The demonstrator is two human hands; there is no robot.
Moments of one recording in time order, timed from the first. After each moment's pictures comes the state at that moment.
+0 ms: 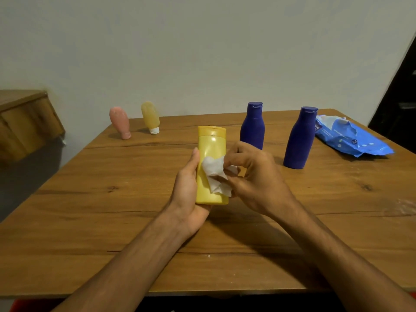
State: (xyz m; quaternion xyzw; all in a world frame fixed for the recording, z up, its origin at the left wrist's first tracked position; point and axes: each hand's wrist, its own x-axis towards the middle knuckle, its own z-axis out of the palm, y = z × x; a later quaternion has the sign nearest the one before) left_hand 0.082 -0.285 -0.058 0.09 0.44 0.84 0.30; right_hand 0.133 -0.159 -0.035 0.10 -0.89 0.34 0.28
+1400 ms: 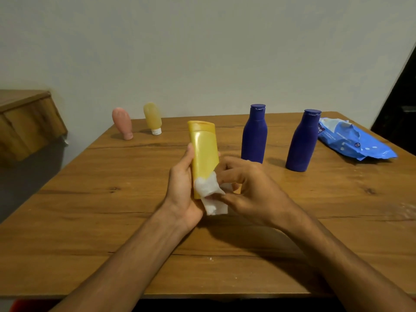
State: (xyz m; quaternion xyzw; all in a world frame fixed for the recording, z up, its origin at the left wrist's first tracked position) left_hand 0.078 -0.290 -0.049 0.06 0.41 0.86 0.29; right_hand 0.132 -0.159 -0.042 0.18 -0.91 0.31 0.20
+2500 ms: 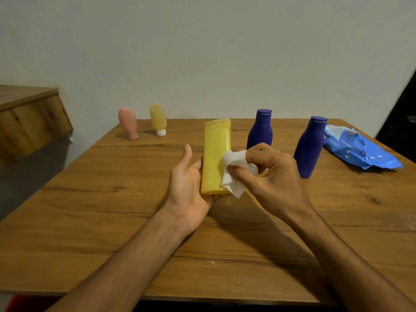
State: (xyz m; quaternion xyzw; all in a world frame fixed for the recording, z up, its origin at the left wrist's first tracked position) left_hand 0.066 -0.293 -0.058 0.09 0.41 0.85 0.30; right_hand 0.130 -0.148 -0.037 0.05 -0.86 0.37 0.34
